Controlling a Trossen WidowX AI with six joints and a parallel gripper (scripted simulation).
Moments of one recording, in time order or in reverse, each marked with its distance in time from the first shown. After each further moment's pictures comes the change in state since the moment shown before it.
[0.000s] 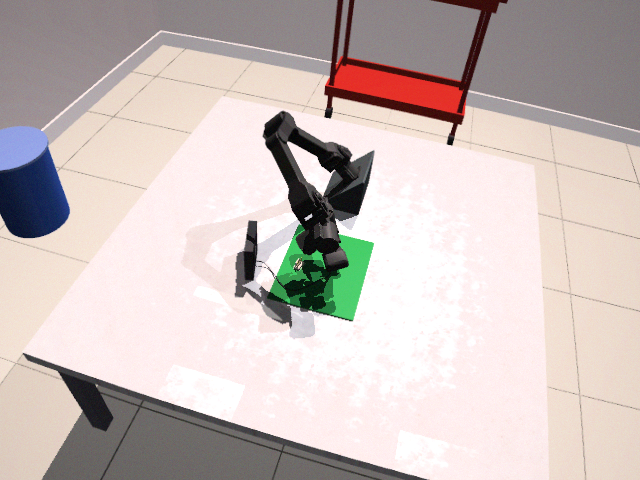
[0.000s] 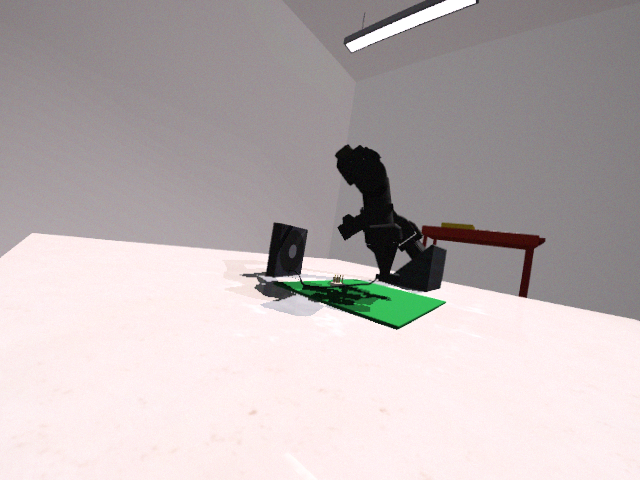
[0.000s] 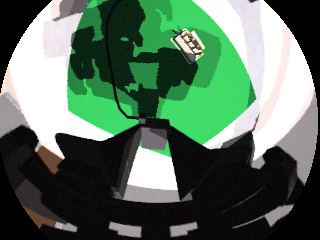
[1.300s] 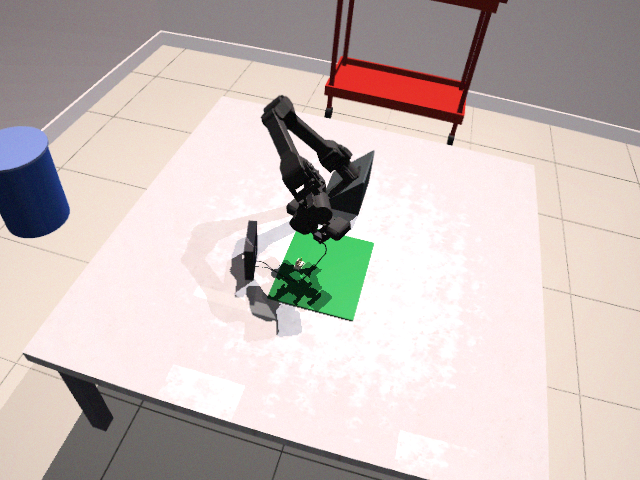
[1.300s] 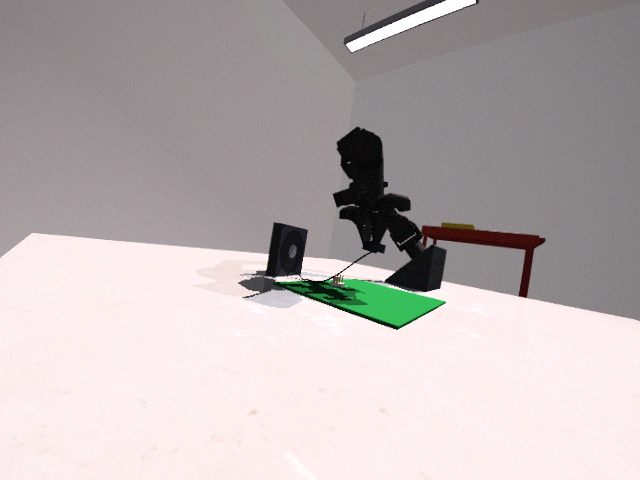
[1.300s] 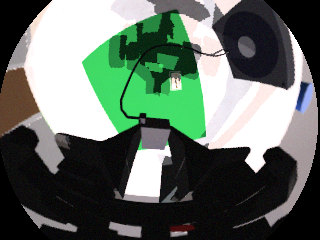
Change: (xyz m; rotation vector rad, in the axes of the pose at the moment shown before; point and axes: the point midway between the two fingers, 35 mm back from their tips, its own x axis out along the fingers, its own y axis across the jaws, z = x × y) arm -0.064 -0.039 0.018 -0.641 -0.099 -0.017
